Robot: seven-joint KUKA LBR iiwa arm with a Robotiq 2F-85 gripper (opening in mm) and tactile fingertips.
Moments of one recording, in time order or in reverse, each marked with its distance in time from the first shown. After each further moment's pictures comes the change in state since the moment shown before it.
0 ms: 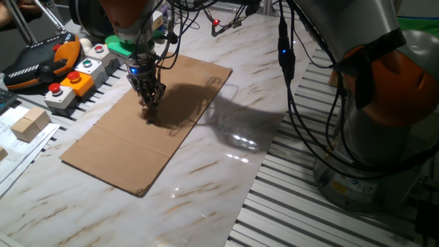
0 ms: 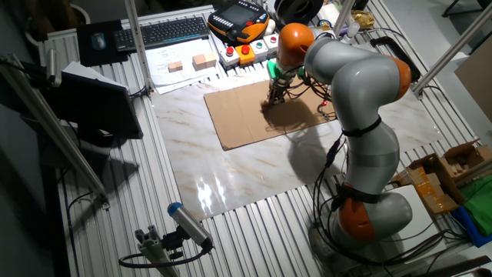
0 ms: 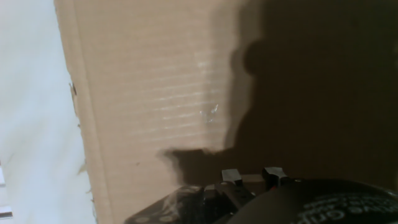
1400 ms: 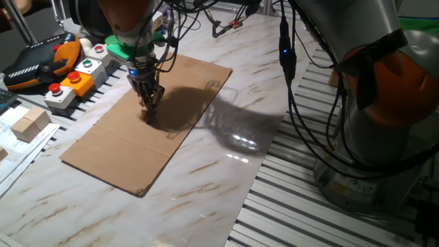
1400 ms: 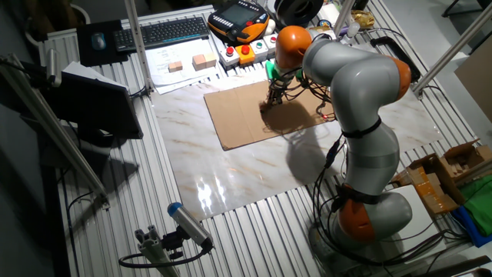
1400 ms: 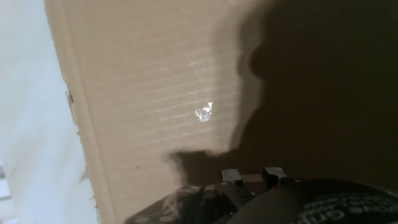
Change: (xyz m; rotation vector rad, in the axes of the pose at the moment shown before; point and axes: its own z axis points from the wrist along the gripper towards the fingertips) arm 0.002 0.000 0.000 -0.022 -0.019 0.072
